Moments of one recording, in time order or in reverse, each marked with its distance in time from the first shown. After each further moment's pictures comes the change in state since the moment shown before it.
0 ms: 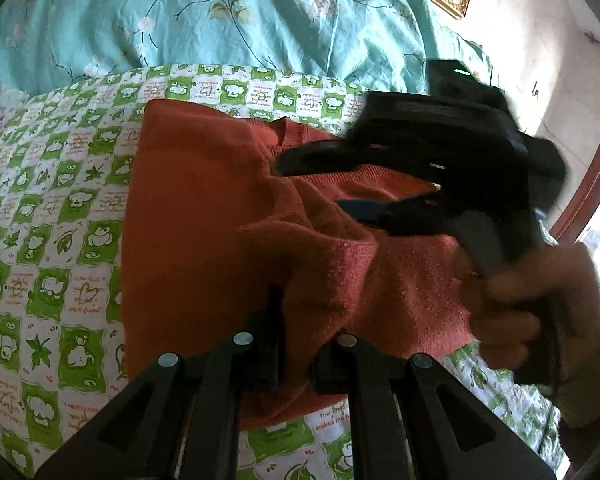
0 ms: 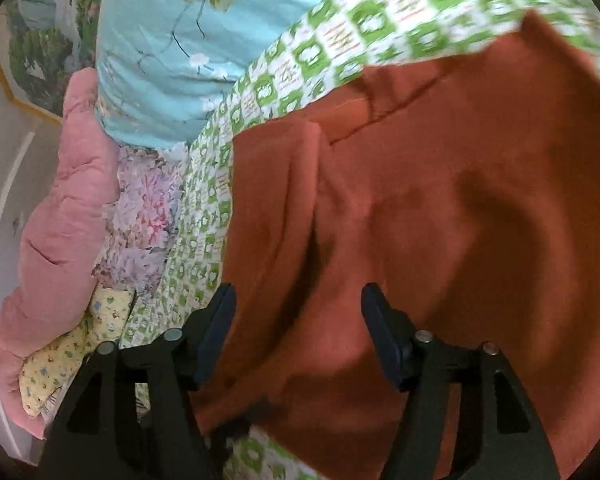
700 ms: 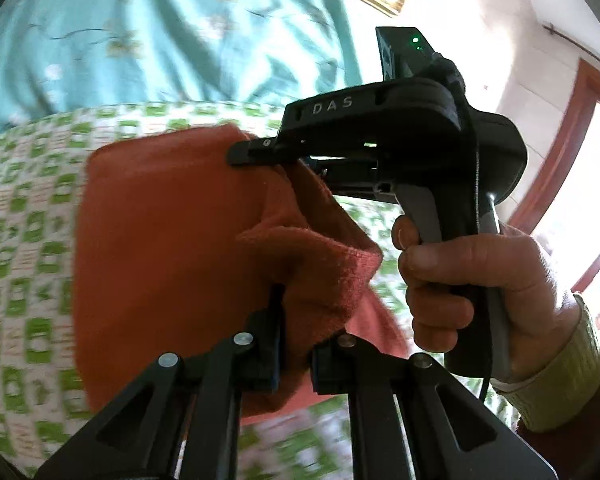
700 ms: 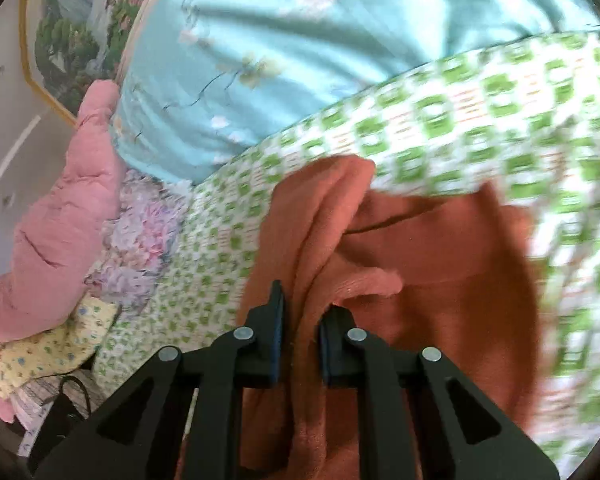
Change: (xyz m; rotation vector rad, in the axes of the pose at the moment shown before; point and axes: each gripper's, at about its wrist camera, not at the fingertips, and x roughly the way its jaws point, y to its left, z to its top) left arm 0.004 -0.104 0.034 0.076 -0.011 -0.174; right arm -0.096 0.008 0.029 -0.126 -0.173 -0.099
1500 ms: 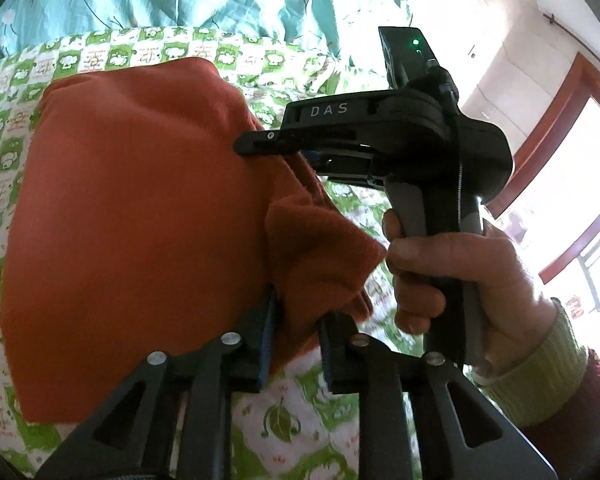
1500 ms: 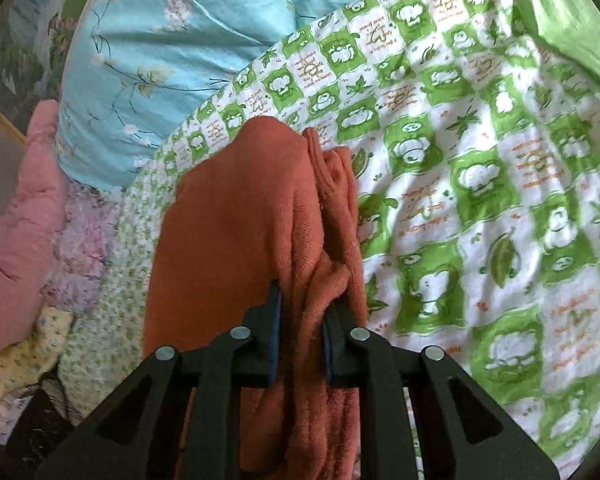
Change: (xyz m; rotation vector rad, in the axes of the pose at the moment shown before) left arm 0.056 -0.014 -0.024 -0.042 0.164 -0.113; right arm -0.019 -0.088 -0.035 0.079 0.002 -0.164
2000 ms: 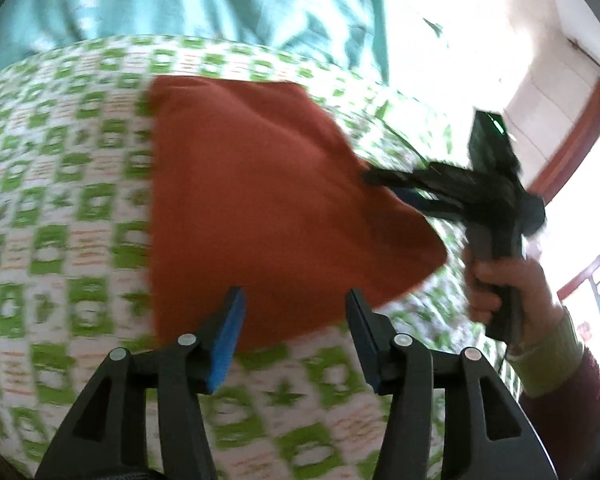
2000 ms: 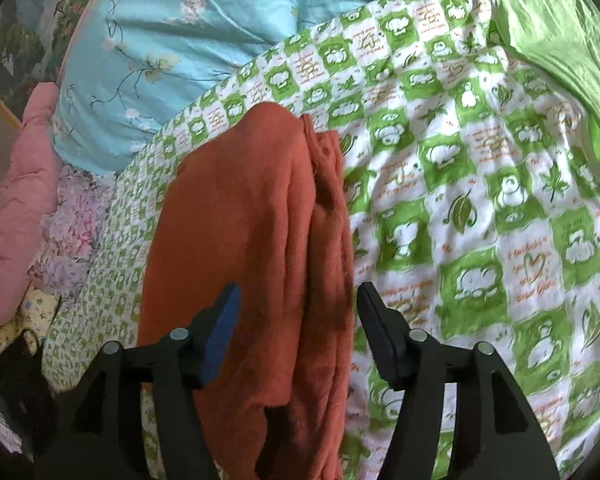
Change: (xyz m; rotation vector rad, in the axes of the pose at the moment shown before) left arm -0.084 0.065 -0.026 -0.102 -0.048 0.100; right arm -0.028 0.008 -0.028 -0.026 0.005 -0.047
